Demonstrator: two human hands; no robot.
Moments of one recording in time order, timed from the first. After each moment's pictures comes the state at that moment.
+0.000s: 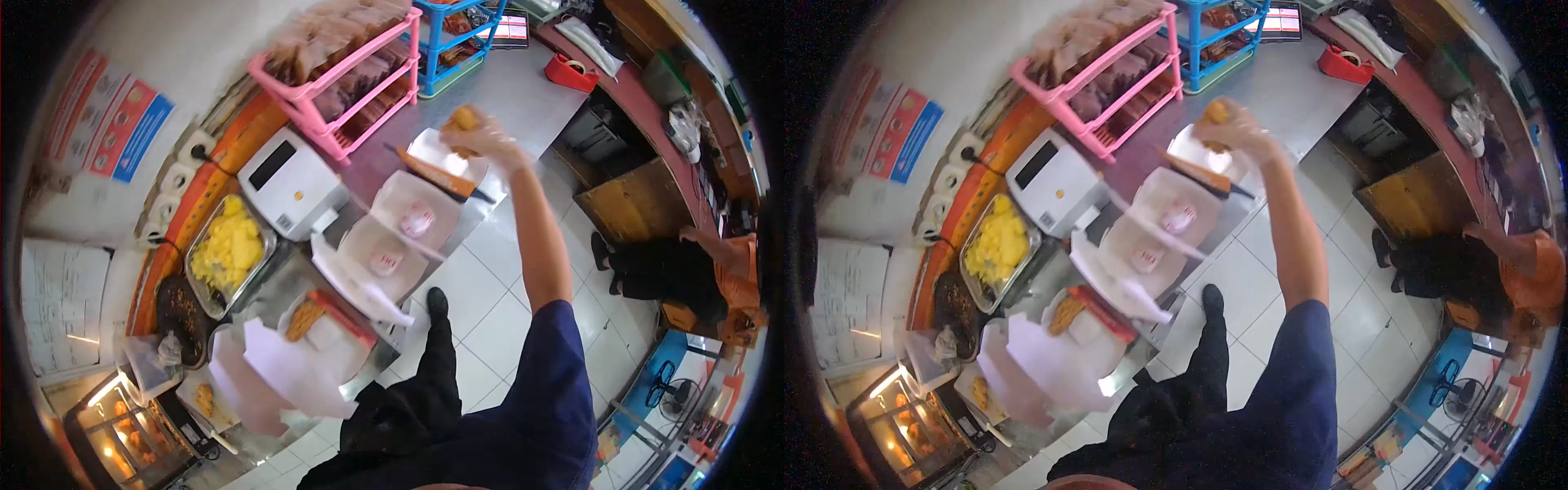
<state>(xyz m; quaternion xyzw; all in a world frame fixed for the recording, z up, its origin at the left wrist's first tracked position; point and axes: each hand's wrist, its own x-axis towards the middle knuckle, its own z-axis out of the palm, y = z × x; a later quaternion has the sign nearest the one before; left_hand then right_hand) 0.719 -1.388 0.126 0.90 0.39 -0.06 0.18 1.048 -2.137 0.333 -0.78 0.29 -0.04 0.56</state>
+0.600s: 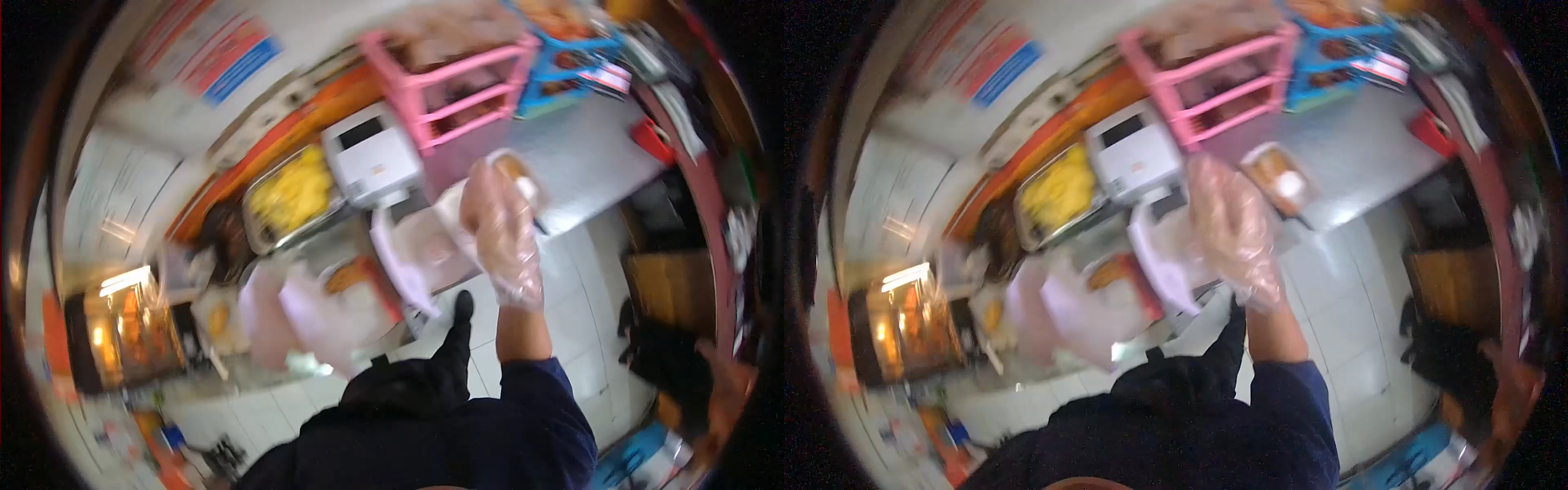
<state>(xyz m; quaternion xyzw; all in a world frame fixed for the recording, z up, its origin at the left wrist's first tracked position) 0.669 -1.381 0.181 0.93 0.34 0.10 0.09 1.005 -1.974 0.445 -0.65 0.08 -0.16 0.74</state>
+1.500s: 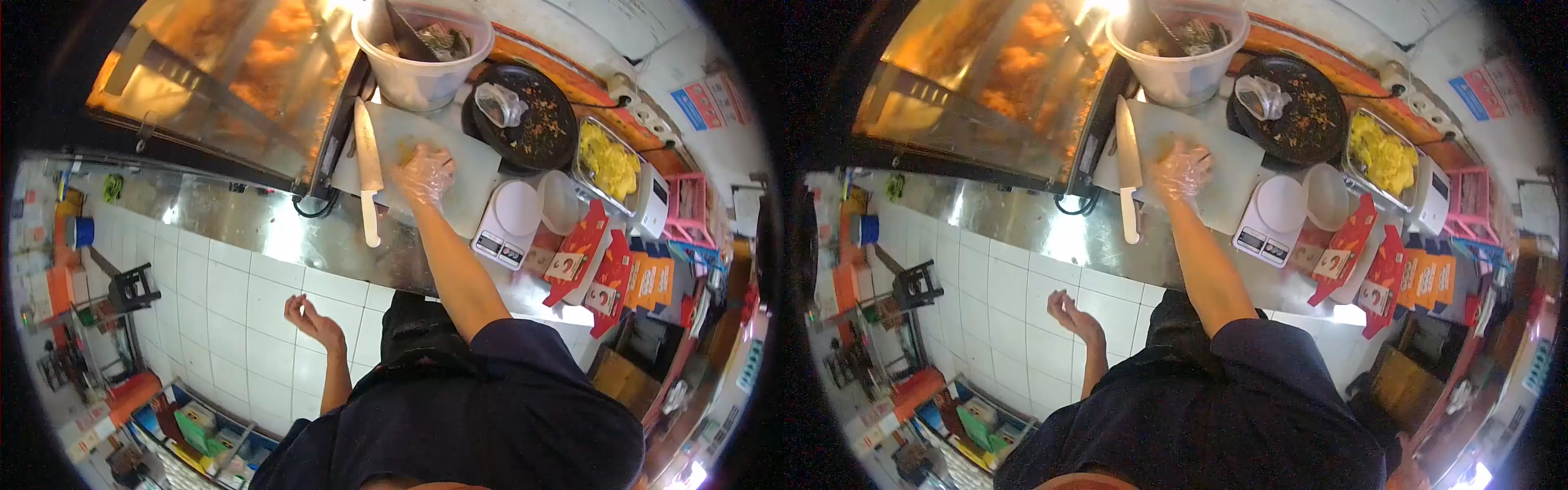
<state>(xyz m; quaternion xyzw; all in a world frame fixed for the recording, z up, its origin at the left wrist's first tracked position) 0.747 -1.084 0.245 0.66 0.45 0.41 0.45 1.062 -1.166 0.268 -0.96 0.04 0.16 0.24</state>
